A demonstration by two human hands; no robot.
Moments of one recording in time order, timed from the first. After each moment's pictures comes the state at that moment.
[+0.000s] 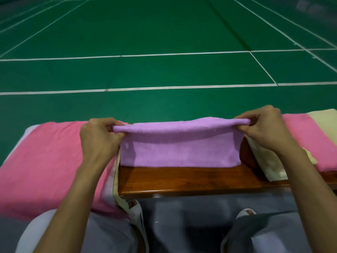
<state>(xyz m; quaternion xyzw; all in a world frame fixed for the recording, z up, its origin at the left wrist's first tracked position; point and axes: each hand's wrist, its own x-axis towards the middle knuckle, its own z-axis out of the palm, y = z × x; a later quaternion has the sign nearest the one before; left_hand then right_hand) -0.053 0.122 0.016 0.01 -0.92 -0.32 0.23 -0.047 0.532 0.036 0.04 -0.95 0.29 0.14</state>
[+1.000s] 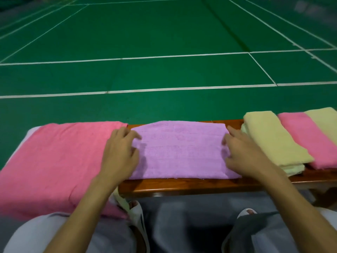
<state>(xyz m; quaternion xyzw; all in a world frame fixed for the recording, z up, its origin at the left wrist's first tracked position) -0.030 0.144 -0.019 -0.11 -0.96 -0.20 0.14 -0.012 0.492 -0.005 0.04 -1.00 0.06 -0.05</state>
